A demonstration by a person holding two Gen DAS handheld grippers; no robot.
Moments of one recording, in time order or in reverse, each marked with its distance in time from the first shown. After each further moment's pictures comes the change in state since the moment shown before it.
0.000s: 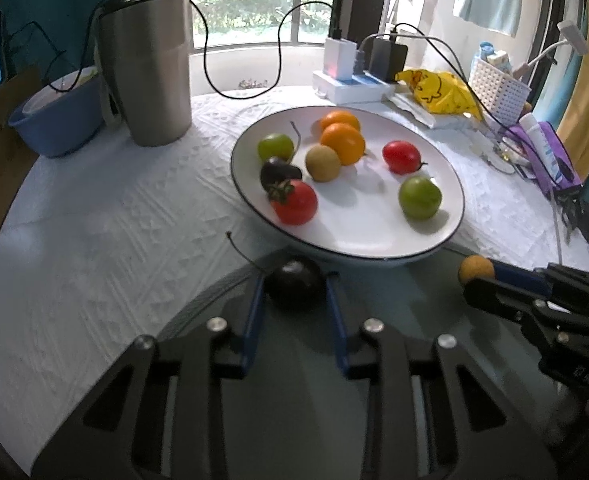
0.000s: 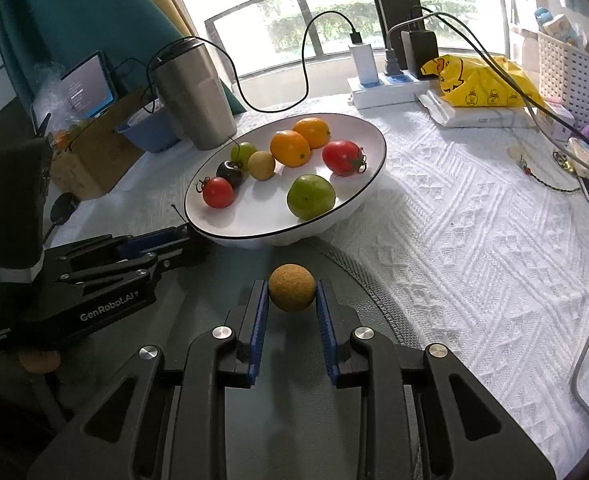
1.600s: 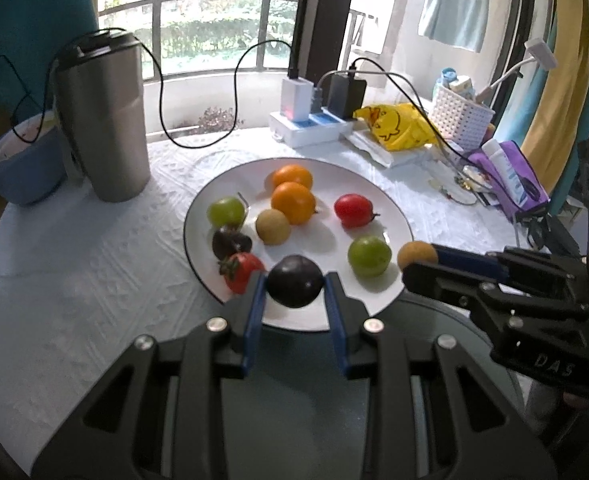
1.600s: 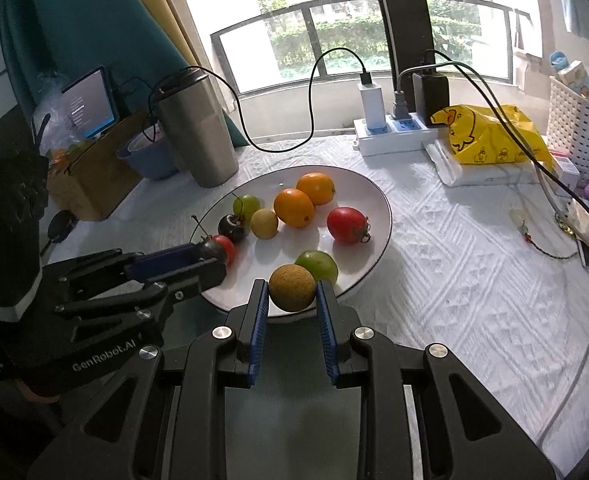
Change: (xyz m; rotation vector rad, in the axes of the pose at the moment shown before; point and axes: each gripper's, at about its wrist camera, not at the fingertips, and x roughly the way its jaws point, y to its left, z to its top) left arm -0.006 -0.015 0.031 0.043 -0.081 -0.123; right arm 0.001 0.006 0.042 -0.043 -0.060 -0.012
